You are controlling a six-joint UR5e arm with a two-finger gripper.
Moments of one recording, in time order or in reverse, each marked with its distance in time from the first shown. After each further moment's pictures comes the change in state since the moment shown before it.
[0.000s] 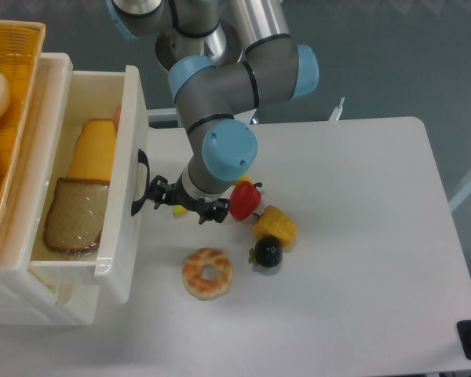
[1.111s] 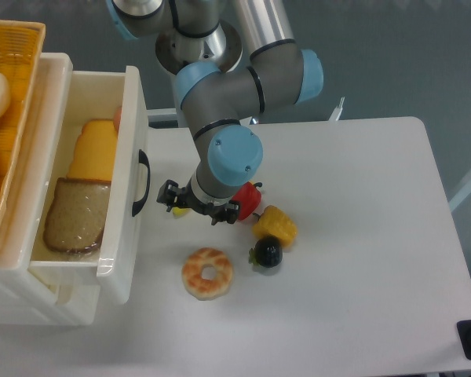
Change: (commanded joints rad) arm 0.015 -0.017 -0.003 0.000 0.031 -0.012
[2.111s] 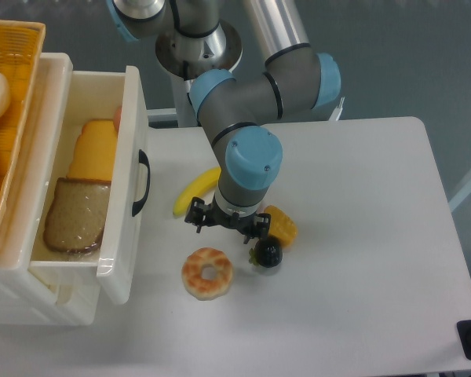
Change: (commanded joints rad) arm 0.014 -0.057 0.067 0.101 0.092 -0.006
